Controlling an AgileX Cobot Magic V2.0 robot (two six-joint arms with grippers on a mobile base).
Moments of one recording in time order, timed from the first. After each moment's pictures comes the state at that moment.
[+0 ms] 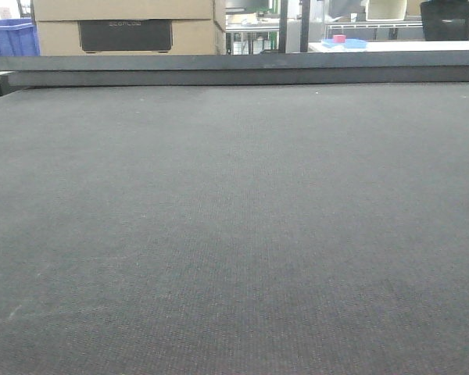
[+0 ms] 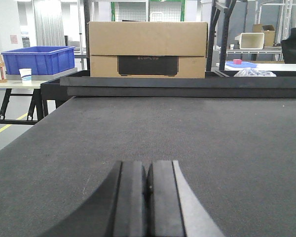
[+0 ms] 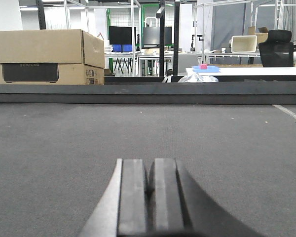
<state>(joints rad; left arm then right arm) 0.01 0.00 0.00 0.03 -0.01 0.00 -0.04 0.01 0.00 0.00 -0.03 0.06</state>
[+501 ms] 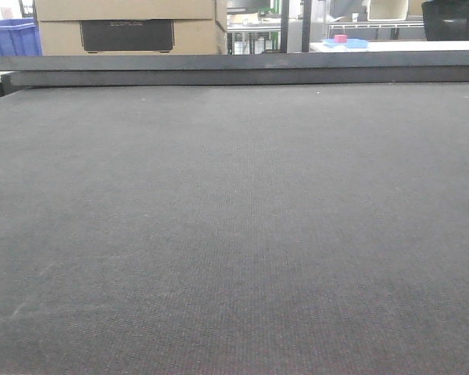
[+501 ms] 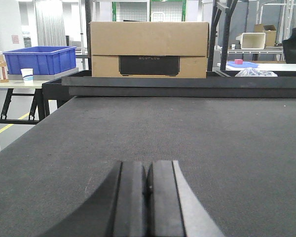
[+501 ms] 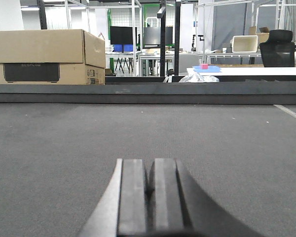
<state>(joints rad) 0.01 0.00 0.00 0.03 -0.01 0.00 -0.04 0.01 0.00 0.00 -0.03 0.06</state>
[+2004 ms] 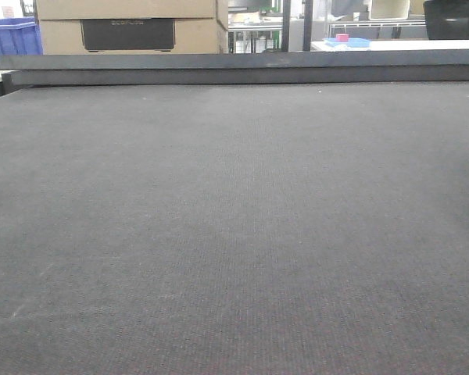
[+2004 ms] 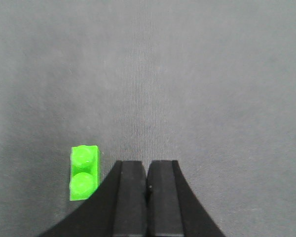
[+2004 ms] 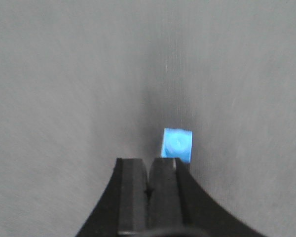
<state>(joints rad) 0.01 1.13 -1.15 -0.08 0.96 0.00 -0.04 1.14 -1.03 0.01 0.98 0.06</state>
